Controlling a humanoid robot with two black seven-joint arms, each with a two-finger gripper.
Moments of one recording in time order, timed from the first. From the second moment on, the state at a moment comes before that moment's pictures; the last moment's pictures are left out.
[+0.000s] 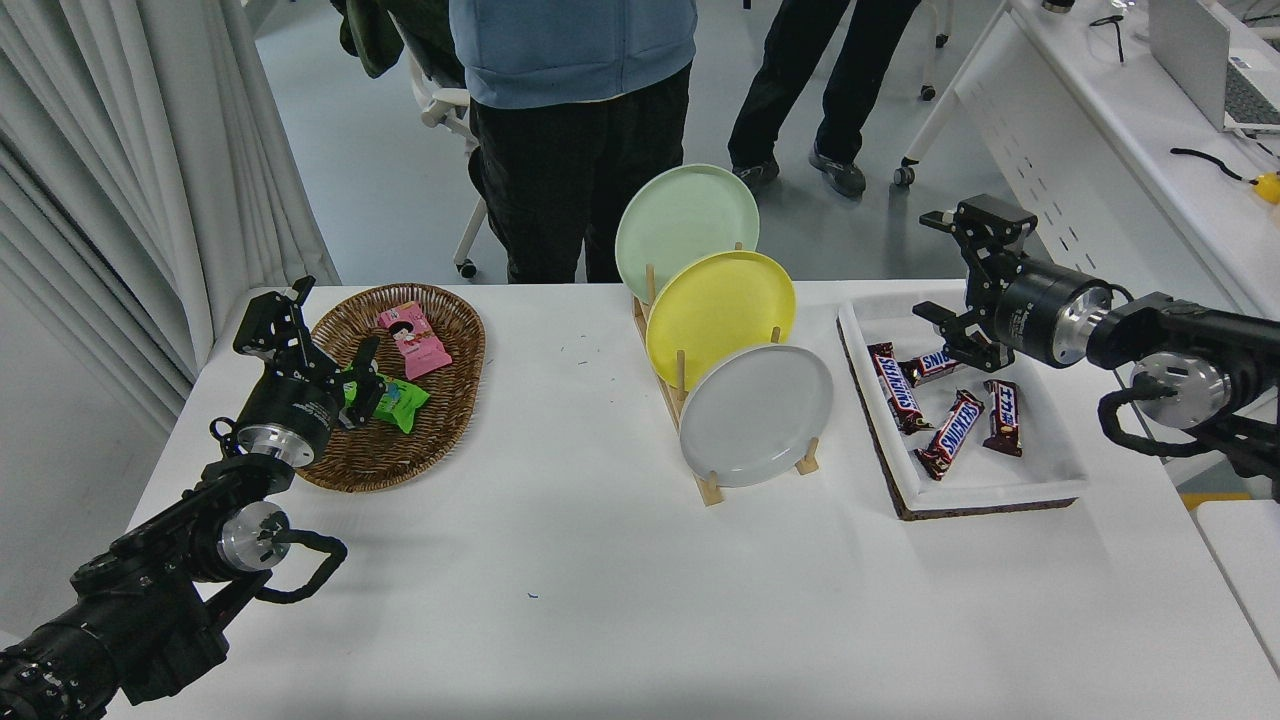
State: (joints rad) left arm -0.56 0.37 -0.73 -0.69 0.14 -0.22 -0.62; right arm 1.29 -0.64 -0.35 1.04 0.25 0.08 0.27
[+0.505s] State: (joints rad) left arm -0.56 0.37 -0.73 -0.69 0.14 -0.22 -0.62; right arm 1.37 -0.70 -0.45 1.19 0.25 0.17 0.15
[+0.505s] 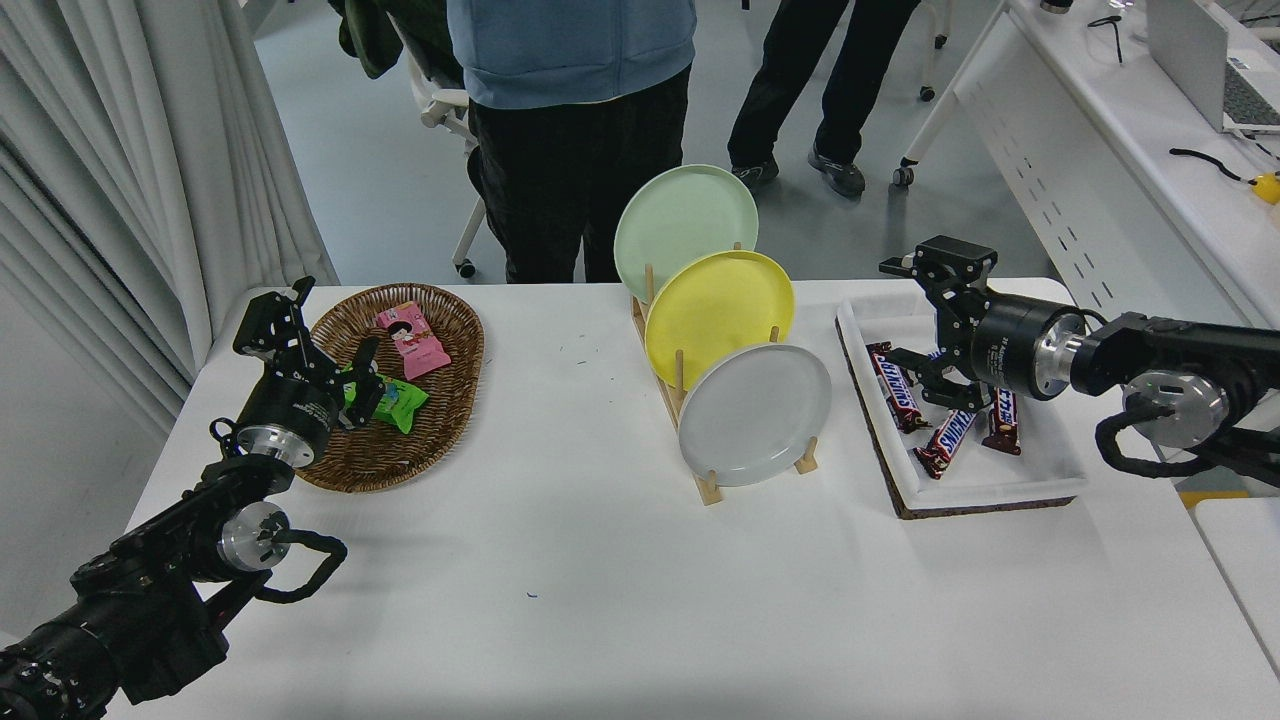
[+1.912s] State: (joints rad) left arm -0.56 0.37 -0.73 -0.69 0.14 -0.22 -0.62; right arm 1.33 -0.53 -0.18 1.02 0.43 -0.06 -0.12
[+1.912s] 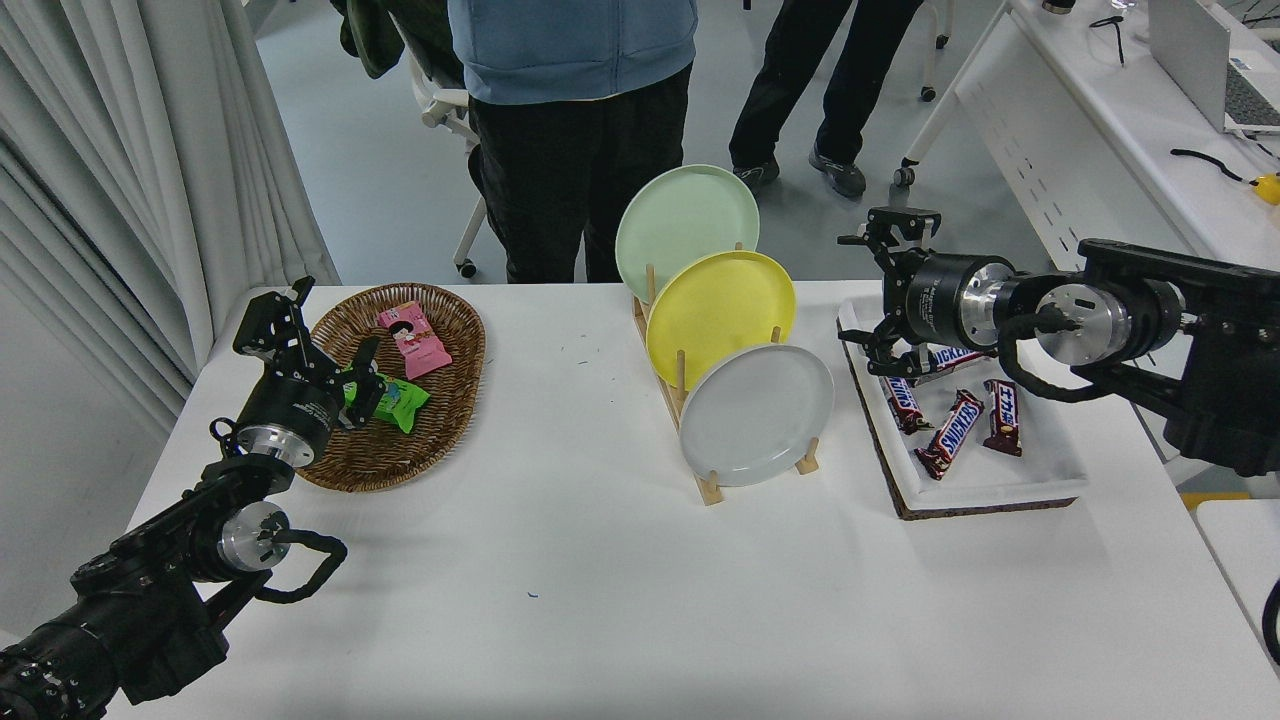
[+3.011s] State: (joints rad) left arm -0.56 0.37 -0.73 -0.69 0.14 -0.22 -0.62; right arm 1.28 -0.37 -0.11 0.98 0.50 -0.11 -0.17
